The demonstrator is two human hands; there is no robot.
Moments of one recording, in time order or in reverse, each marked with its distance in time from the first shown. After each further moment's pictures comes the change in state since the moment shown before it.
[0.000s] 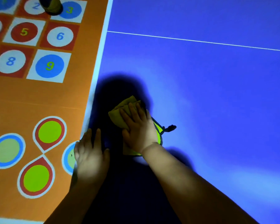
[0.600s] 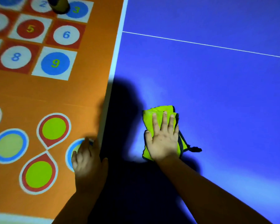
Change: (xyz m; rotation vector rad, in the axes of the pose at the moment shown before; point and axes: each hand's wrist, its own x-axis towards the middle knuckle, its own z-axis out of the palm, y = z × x) left_hand -0.034 -0.060 -0.005 0.002 -0.019 -0.084; right_hand -0.047 -0.020 0.015 -0.115 0.076 0.414
